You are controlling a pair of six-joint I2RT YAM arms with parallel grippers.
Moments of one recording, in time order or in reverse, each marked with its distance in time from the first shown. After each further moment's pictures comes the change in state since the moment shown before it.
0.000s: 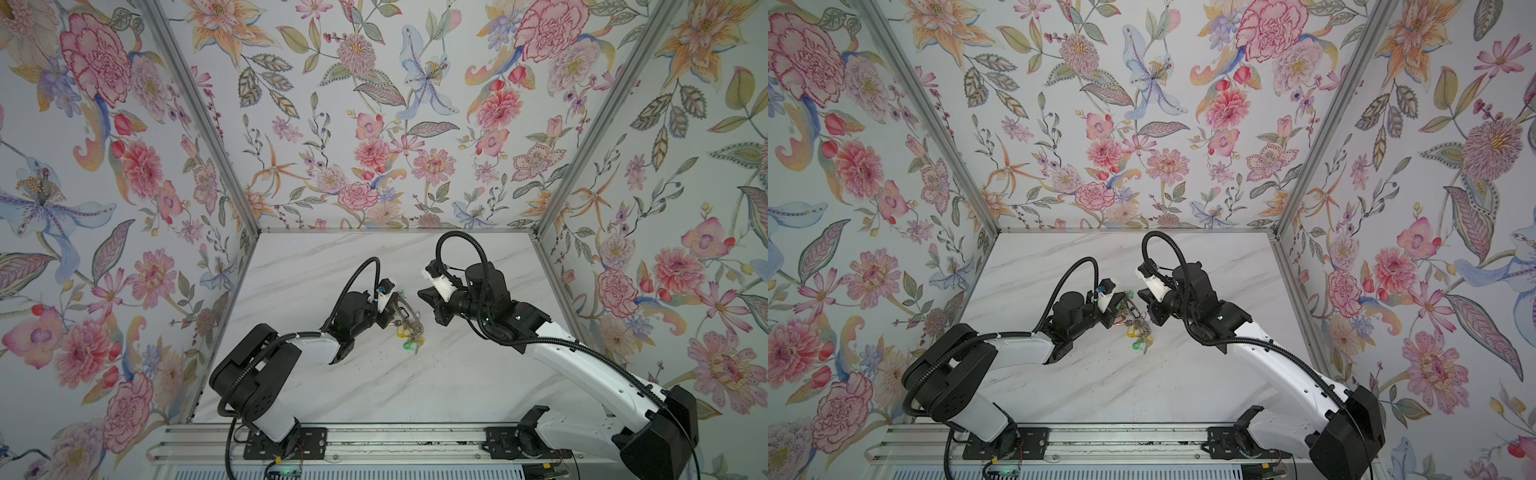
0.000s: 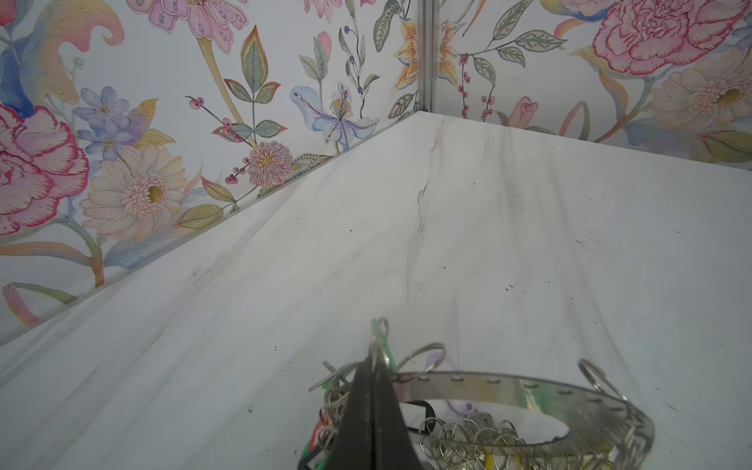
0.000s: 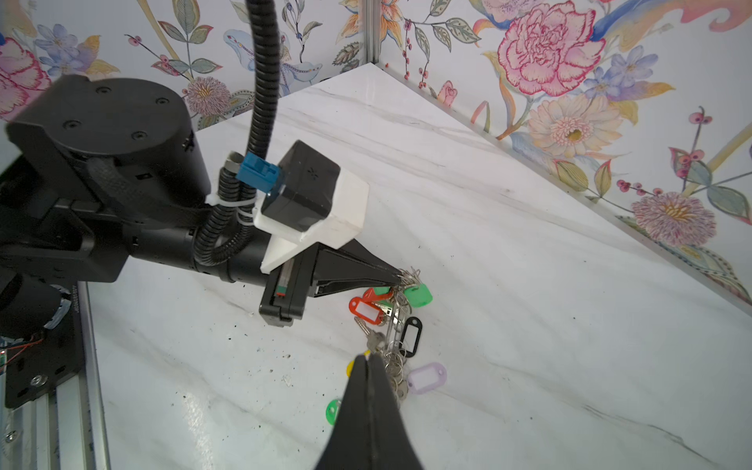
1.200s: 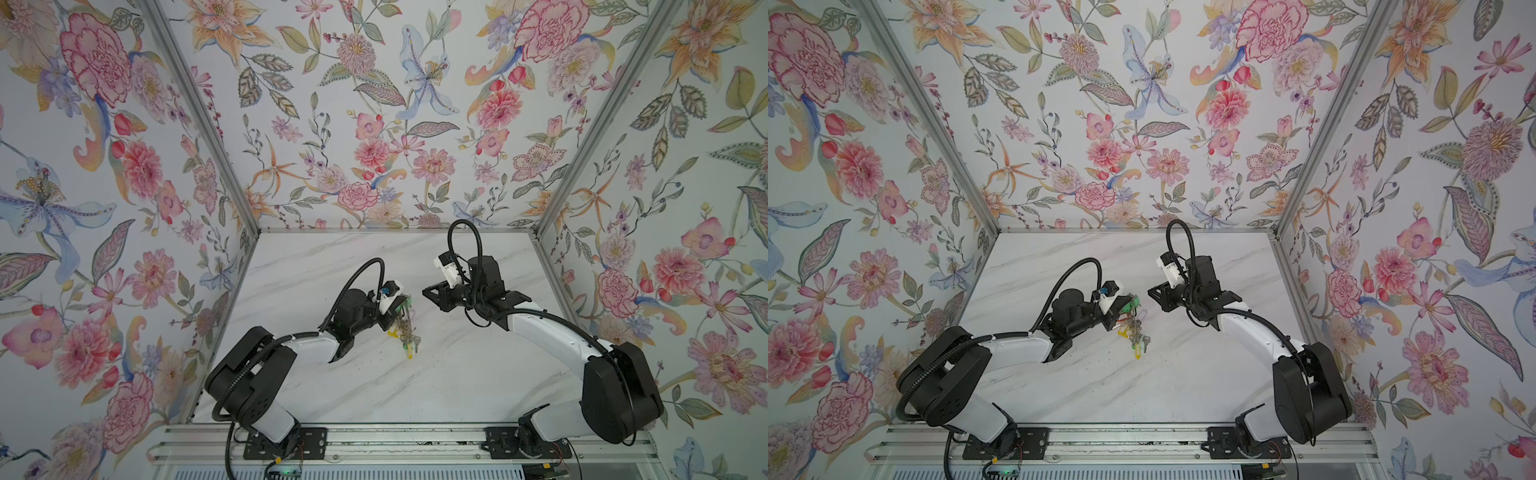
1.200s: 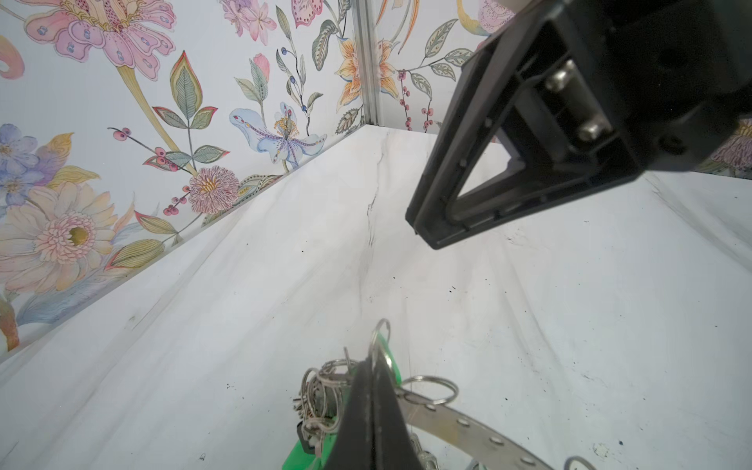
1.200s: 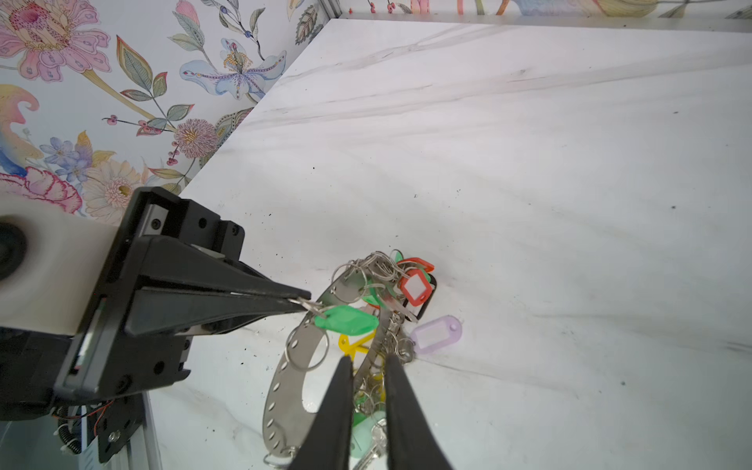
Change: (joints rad) left arm 0.002 -0.030 0.024 -0.054 0.175 0.034; right arm -0.239 0.229 -0.071 0.195 -0.310 0.262
